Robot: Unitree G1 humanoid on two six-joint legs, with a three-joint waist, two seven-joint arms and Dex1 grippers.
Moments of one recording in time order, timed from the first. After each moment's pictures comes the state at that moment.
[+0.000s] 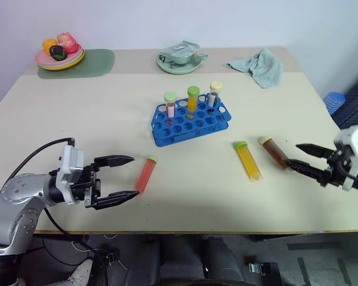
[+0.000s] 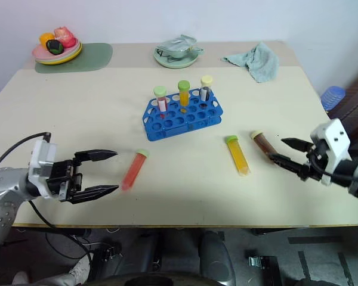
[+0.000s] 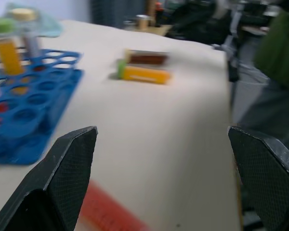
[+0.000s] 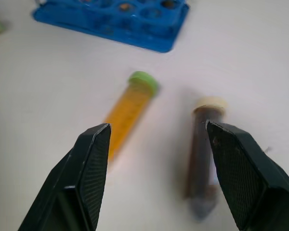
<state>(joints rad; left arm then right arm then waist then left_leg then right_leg) 0.01 0.79 0.19 -0.34 -0.71 0.29 -1.27 -0.05 -1.03 -0.41 -0.20 0.59 0.69 0.90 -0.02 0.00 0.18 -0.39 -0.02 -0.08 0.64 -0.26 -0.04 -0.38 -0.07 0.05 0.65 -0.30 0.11</state>
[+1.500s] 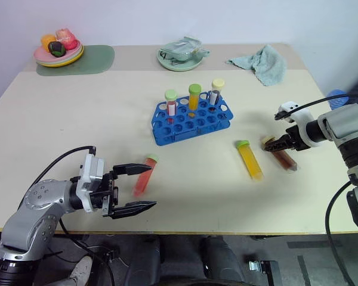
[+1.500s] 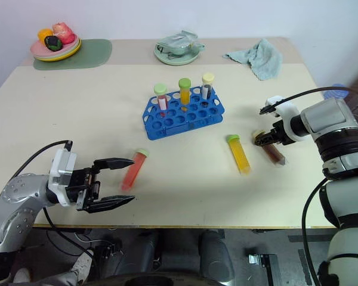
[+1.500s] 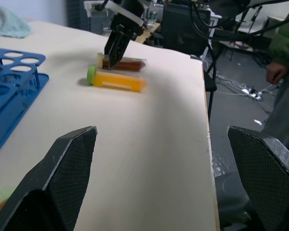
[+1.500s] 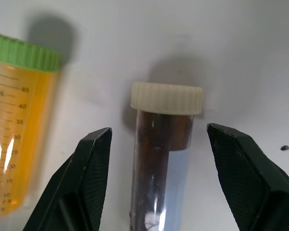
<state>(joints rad) 0.04 0.72 0.14 -0.42 -0.71 0.31 -1.22 -1.00 -0.92 0.43 0.60 0.06 1.03 1.17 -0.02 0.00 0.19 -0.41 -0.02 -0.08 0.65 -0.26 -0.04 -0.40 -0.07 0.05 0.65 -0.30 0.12</state>
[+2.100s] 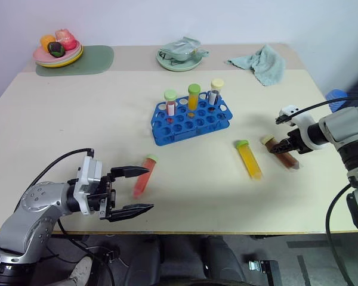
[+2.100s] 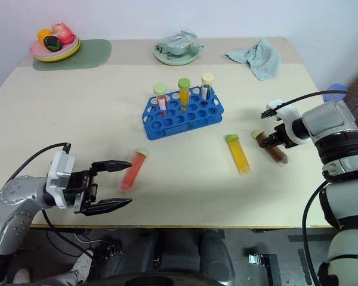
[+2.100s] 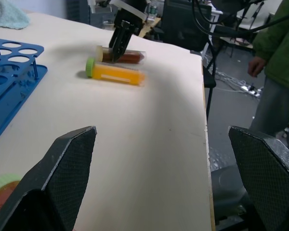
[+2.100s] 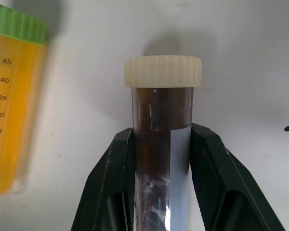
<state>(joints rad) 0.06 0.73 0.15 -0.42 -0.71 0.31 -1.22 -0.98 -0.92 0.42 0.60 0.02 1.03 1.20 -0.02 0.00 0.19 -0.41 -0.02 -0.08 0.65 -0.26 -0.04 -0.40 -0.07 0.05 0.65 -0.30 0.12</state>
